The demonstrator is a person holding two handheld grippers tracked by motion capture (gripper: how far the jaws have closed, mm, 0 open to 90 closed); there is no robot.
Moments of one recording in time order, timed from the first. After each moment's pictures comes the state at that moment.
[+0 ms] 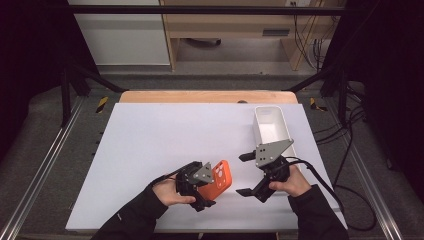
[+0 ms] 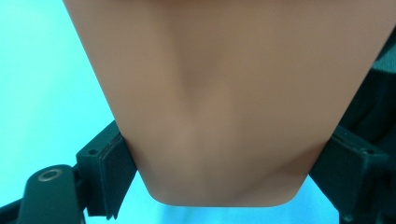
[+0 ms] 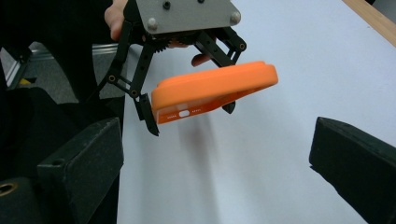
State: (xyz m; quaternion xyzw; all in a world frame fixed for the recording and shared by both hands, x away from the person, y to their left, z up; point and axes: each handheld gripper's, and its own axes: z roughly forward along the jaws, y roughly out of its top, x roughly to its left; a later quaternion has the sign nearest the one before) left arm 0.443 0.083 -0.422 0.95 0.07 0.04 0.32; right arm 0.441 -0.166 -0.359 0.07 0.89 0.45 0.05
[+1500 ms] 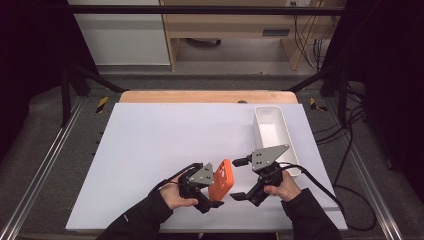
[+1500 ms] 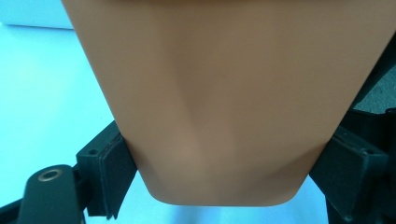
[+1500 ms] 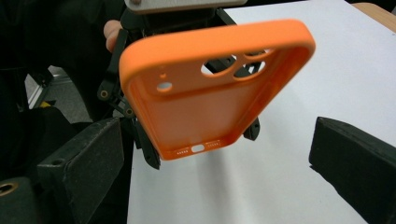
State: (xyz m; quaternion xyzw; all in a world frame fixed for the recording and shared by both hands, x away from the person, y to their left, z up) left arm 0.437 0.078 -0.423 0.91 0.05 0.04 0.40; right arm 0.441 -0.157 -0.383 0.07 0.86 0.50 0.02
